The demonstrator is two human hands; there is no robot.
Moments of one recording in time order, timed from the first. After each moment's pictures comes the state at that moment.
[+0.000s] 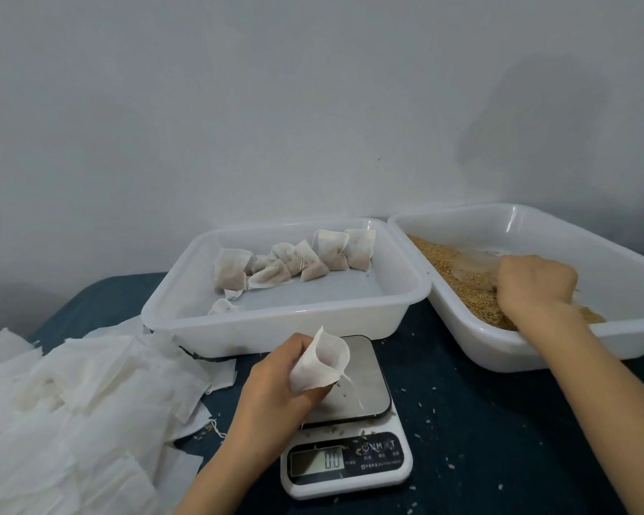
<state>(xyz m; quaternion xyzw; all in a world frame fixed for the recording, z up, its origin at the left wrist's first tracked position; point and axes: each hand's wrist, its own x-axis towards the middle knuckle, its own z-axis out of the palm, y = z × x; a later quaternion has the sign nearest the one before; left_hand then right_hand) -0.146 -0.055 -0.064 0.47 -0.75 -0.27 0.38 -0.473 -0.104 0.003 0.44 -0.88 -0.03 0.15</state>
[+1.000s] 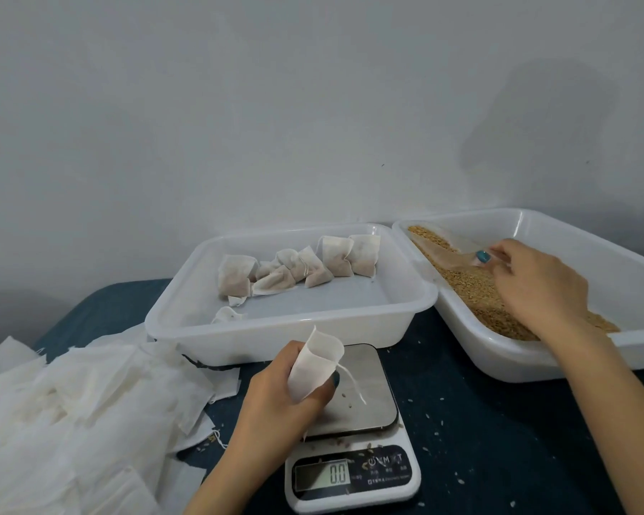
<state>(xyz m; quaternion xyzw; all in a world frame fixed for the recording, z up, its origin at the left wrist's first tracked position) -0.147 -0.054 -0.060 0.49 -0.70 -0.32 0.40 -0.467 -0.089 0.007 0.53 -0.79 0.29 0.11</state>
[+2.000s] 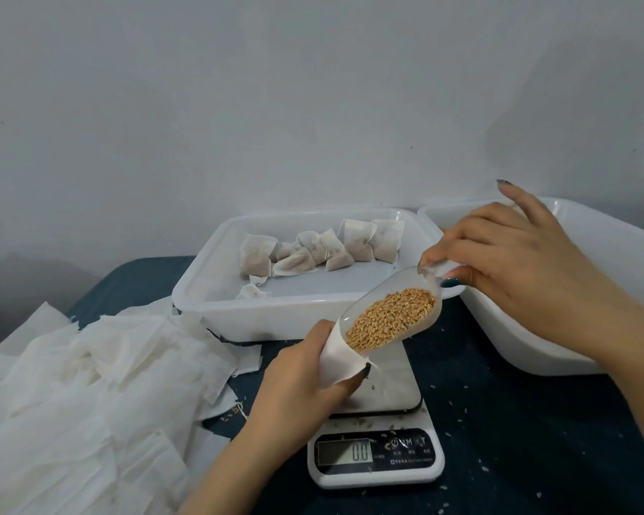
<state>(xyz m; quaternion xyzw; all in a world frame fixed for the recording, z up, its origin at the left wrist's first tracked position) -0.141 -0.054 -0.057 0.49 -0.77 -0.22 0.34 -0.401 -0.052 0.053 0.83 -0.44 0.21 0.28</state>
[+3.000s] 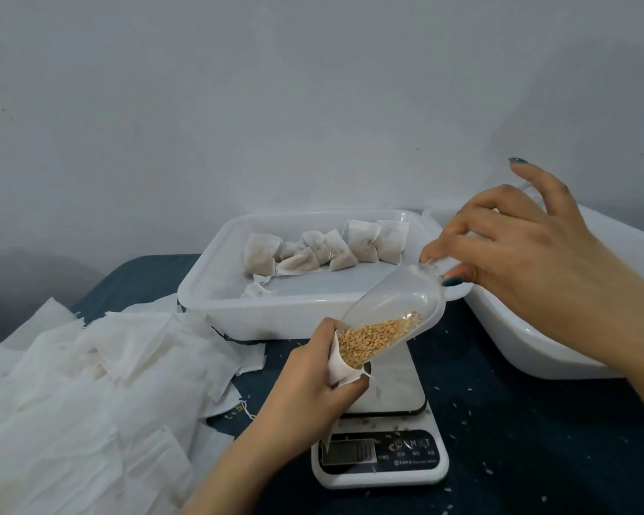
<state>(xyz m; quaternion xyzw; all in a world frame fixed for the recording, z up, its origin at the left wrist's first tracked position) -0.144 -0.049 -0.052 0.41 -0.76 -0.33 0.38 -0.389 -0.046 0.065 0.81 -0.40 0.21 0.38</state>
